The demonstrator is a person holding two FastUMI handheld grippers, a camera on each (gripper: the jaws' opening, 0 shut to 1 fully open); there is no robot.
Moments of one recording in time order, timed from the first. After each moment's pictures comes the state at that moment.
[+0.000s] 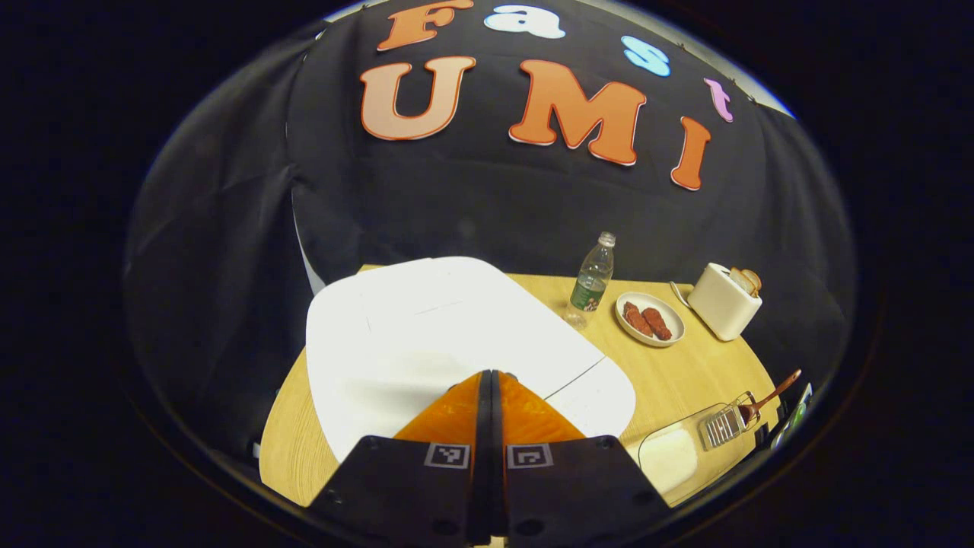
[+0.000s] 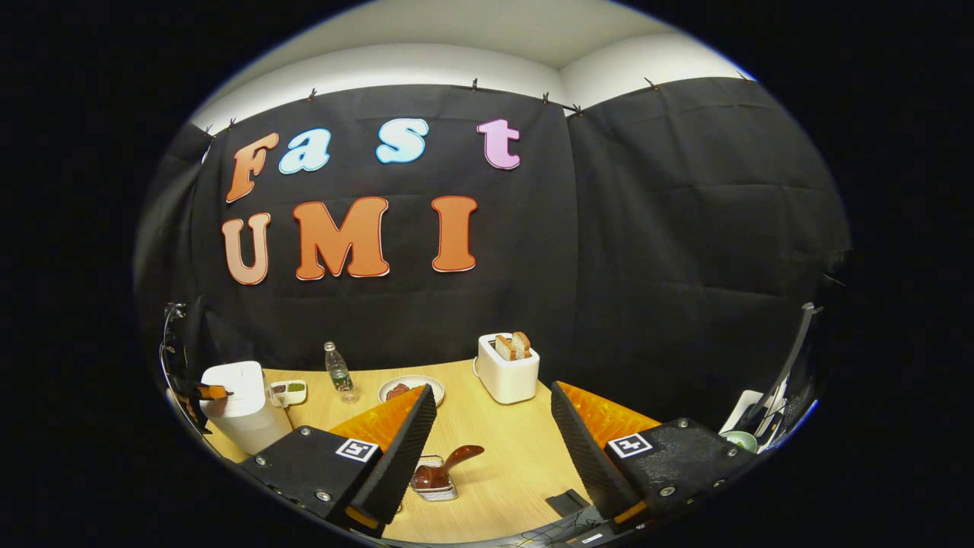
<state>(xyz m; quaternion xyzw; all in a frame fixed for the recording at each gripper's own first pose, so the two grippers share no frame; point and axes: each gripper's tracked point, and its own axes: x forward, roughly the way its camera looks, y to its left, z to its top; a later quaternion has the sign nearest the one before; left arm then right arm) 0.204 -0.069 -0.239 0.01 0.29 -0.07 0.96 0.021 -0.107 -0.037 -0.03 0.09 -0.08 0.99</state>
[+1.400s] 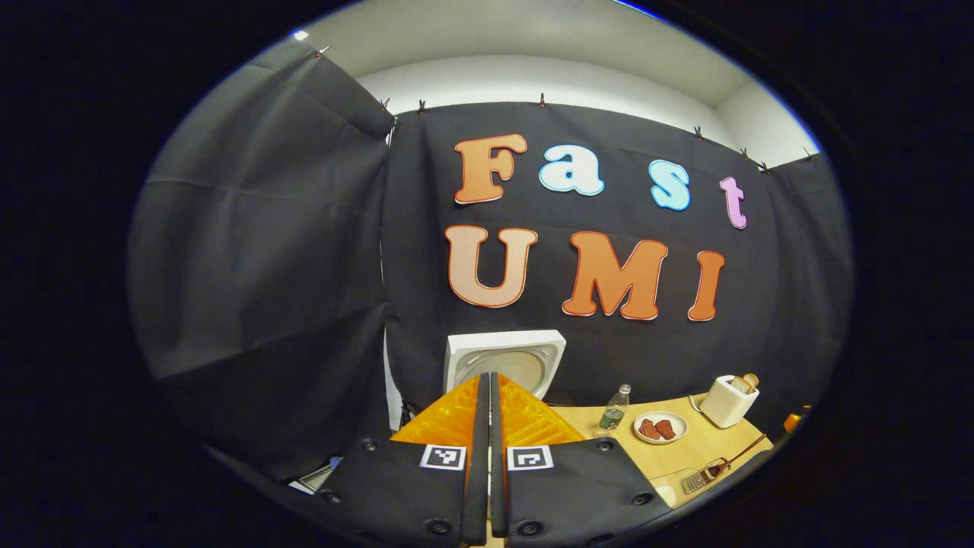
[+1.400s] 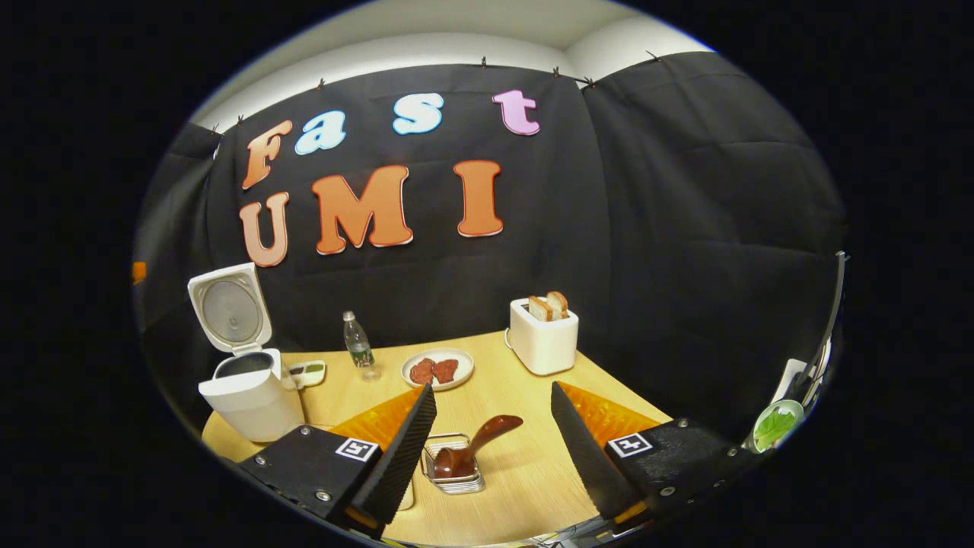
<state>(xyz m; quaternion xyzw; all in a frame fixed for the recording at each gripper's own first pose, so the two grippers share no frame) 0.068 0.024 0.045 -0.01 0.00 0.03 1.00 0.053 -0.085 -0.154 0.01 0.13 -0.02 0.99</state>
